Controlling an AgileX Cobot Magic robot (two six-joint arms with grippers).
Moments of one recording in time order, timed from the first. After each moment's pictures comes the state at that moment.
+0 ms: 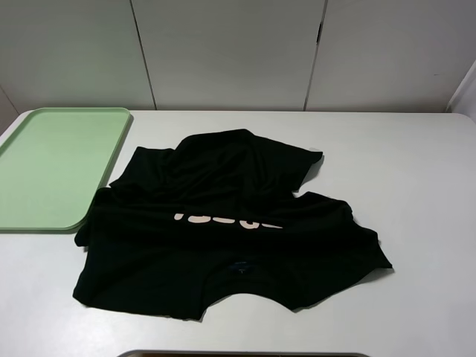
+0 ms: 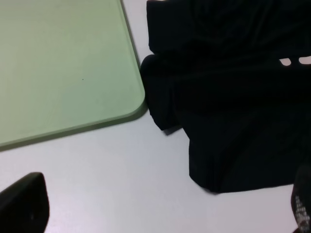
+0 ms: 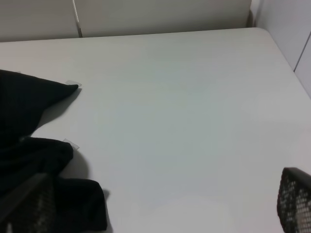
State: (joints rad) left arm -0.07 -0.01 -0.50 -0.05 1.07 0.13; right arm -0.03 -0.01 -0.49 -0.04 1.02 0.10
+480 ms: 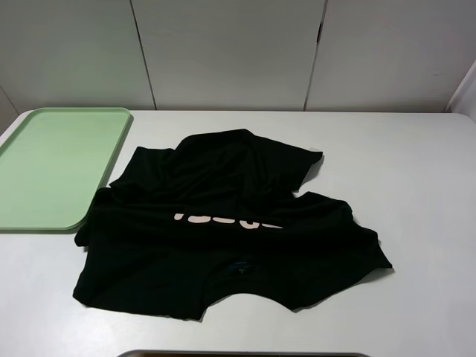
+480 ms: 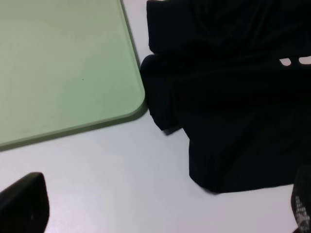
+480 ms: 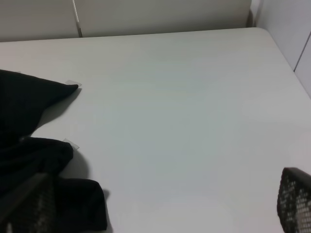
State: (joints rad) left arm -0.07 -0.01 -0.50 -0.05 1.07 0.13; right arm -0.03 -0.01 -0.49 -0.04 1.02 0.10
